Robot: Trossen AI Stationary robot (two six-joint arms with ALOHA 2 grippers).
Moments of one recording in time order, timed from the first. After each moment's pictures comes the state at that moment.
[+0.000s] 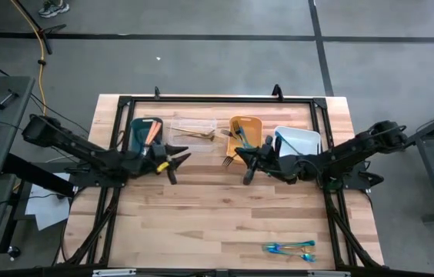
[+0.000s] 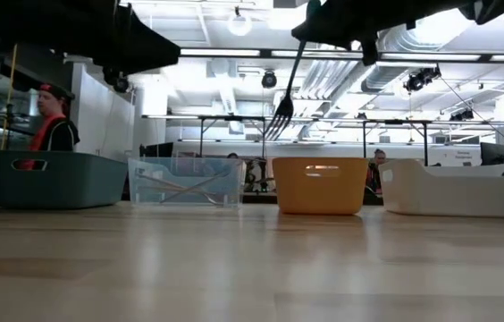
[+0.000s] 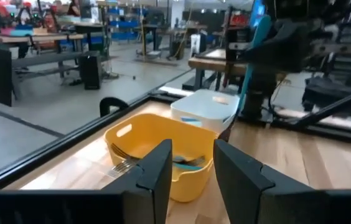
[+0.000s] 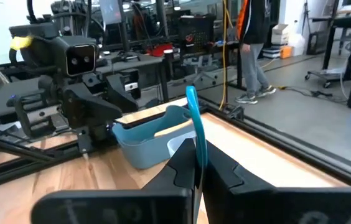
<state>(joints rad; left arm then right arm) -0.27 1.08 0.32 0.72 -0.69 -0.10 0.27 1.38 0.67 0.67 0.75 0.15</state>
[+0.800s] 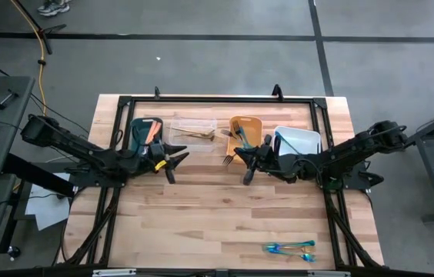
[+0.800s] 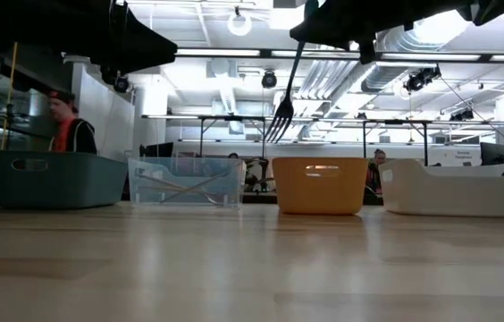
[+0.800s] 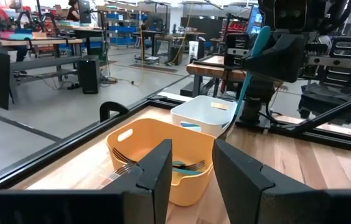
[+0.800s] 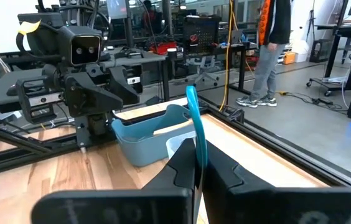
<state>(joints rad) -0.28 1.02 0.29 0.72 -0.68 -0.09 0.26 1.38 0.67 0.66 0.72 0.10</state>
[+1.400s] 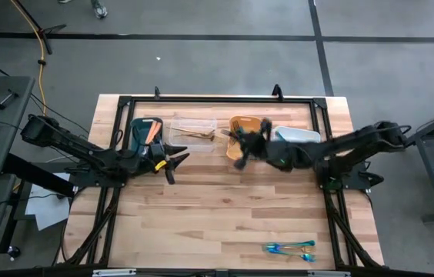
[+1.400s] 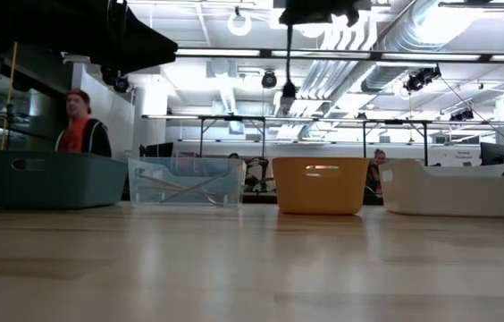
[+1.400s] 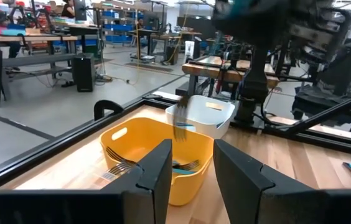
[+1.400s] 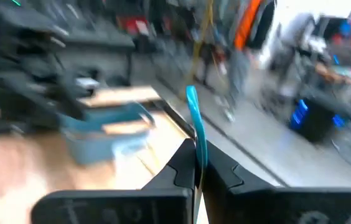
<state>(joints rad) -0.28 1.02 0.29 0.72 -0.66 -0.12 0.18 1.38 0.93 0.31 0.77 -0.08</state>
